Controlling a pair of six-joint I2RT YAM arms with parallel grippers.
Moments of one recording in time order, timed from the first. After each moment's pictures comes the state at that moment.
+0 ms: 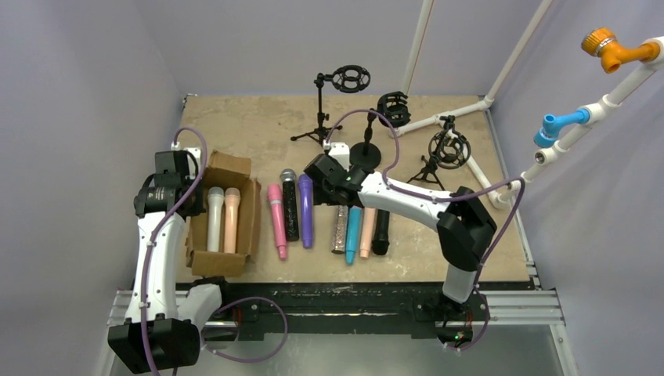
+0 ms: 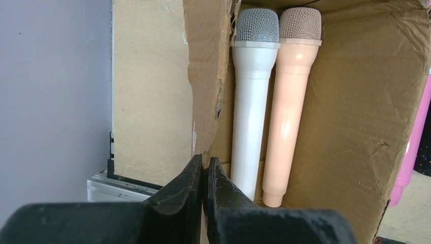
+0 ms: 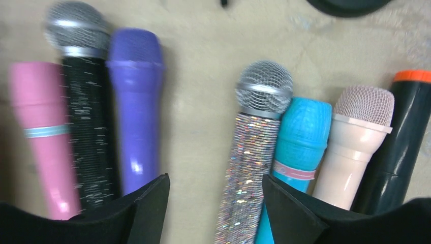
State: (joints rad) left arm 0.15 0.98 1.02 -1.00 -0.17 0.09; right arm 0.93 1.82 1.37 -0.61 0.46 0.76
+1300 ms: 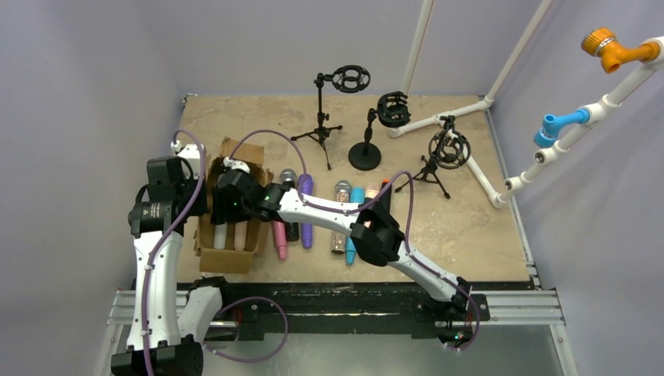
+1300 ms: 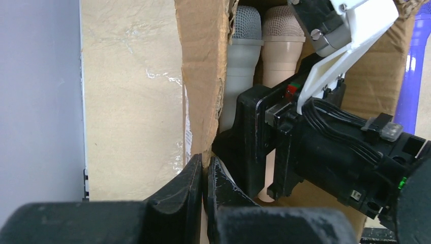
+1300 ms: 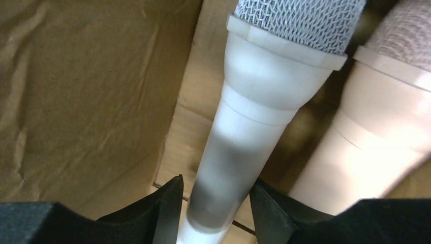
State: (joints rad) left arm 0.15 0.86 1.02 -0.97 0.03 0.11; right arm 1.17 2.50 2.27 -0.41 0.04 0.86
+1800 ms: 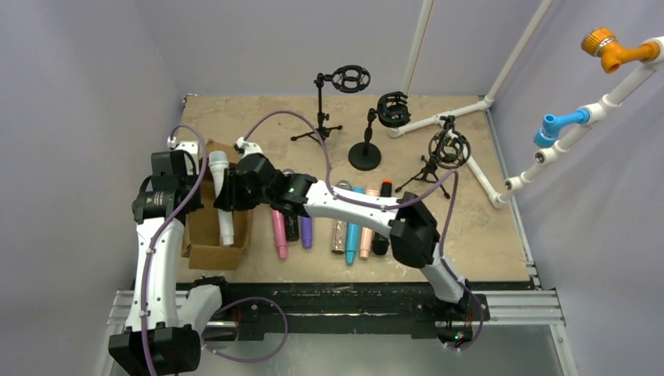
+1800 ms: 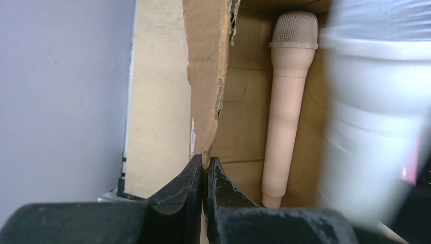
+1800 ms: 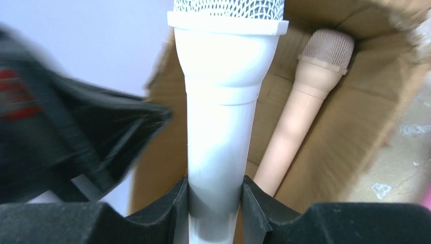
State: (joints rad) left arm 0.15 0.92 1.02 -0.93 -0.15 0.12; right arm 1.16 2.21 1.99 -0.27 0.04 0.84
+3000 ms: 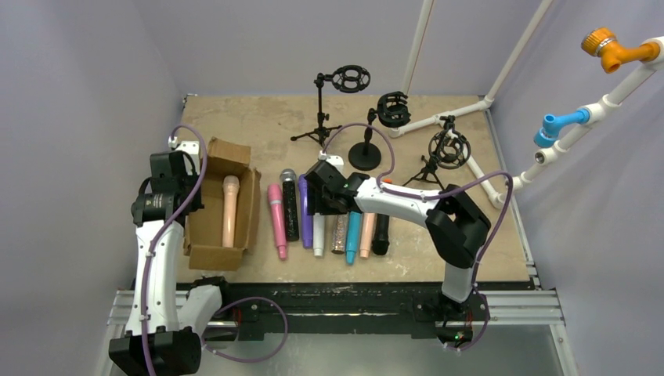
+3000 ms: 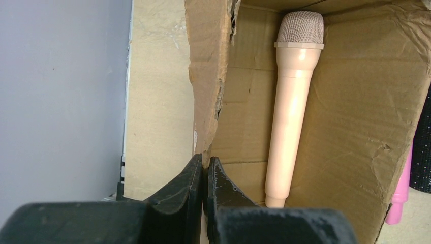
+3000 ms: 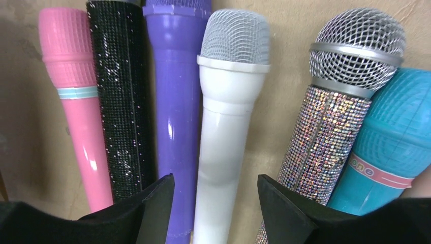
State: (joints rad) left arm 0.15 0.92 1.02 -0.92 -0.16 0.13; right arm 0.94 1.84 1.31 -0.47 0.23 0.80
